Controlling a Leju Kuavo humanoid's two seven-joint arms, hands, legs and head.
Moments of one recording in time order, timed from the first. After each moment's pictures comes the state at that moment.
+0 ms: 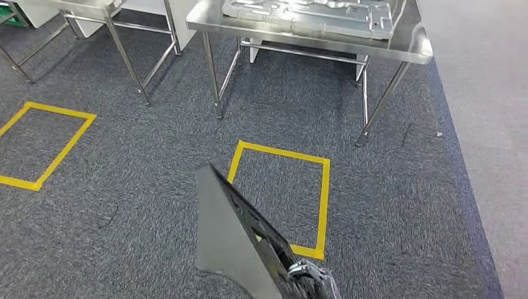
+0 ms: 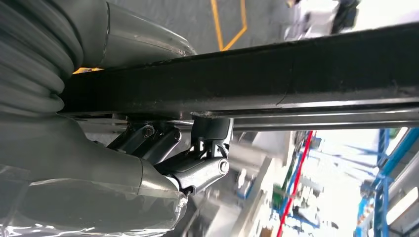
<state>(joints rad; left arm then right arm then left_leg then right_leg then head) -0.08 -0.05 0.93 -0.23 -0.90 -0.01 -0.37 0.36 0.02 0.46 -1.75 0.26 -0.29 -0.61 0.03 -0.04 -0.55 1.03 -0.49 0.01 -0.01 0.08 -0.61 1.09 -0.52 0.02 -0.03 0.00</state>
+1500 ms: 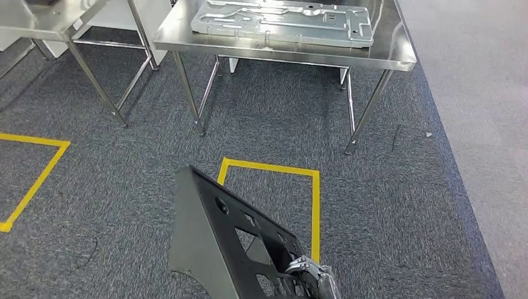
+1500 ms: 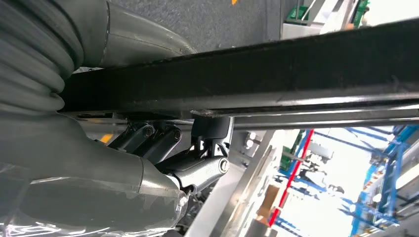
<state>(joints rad) -0.07 -0.02 0.97 -0.22 -0.92 -0.02 -0.29 0.32 -0.04 0.55 -1.76 0.30 -0.43 -0.55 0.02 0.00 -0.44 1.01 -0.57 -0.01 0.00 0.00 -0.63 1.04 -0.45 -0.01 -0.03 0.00</state>
